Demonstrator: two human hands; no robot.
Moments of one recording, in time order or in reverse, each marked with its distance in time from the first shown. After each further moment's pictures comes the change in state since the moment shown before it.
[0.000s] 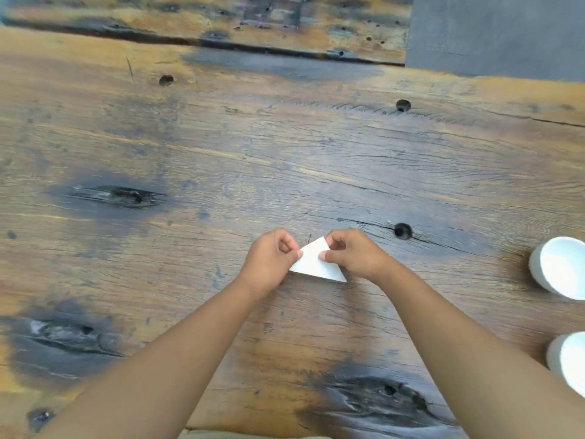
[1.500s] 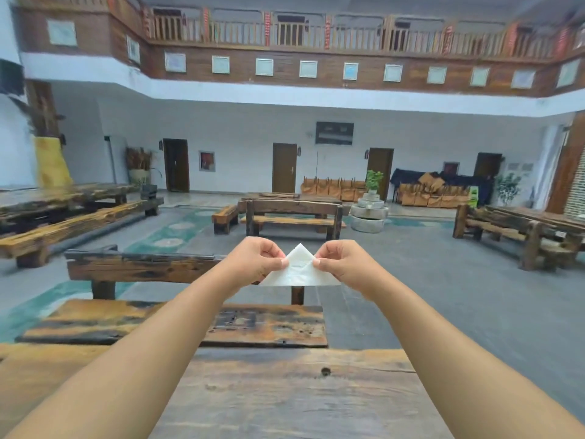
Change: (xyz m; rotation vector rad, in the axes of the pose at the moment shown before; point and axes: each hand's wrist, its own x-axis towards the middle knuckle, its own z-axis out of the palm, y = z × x) left_hand -0.199 0.411 -0.196 0.121 0.022 0.800; right_hand -0.329 -0.353 -0.110 -0.218 0.646 -0.792
